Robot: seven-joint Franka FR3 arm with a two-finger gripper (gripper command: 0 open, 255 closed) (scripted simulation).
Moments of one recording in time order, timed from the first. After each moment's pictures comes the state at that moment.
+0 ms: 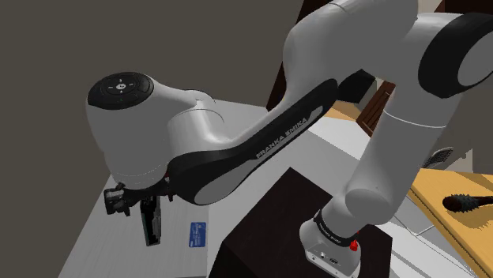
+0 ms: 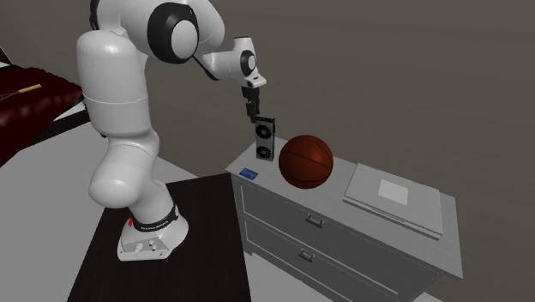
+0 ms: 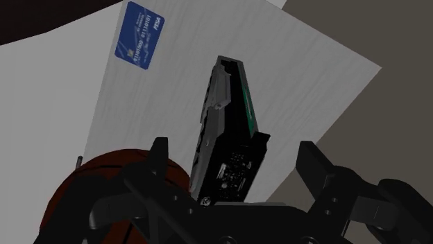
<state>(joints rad) -0.09 0.24 0.94 -2.11 -0.43 2.20 1.49</state>
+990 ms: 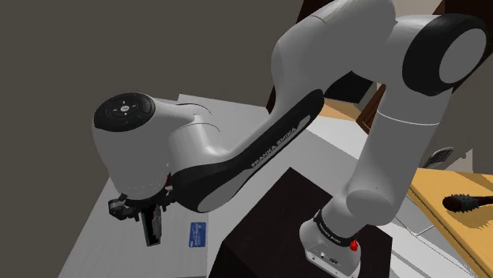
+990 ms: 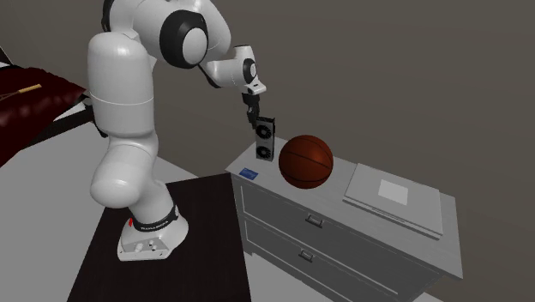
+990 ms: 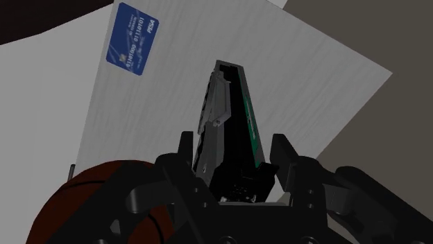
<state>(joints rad) -0.05 0.30 0.90 -2.13 -0.51 2.25 1.55</state>
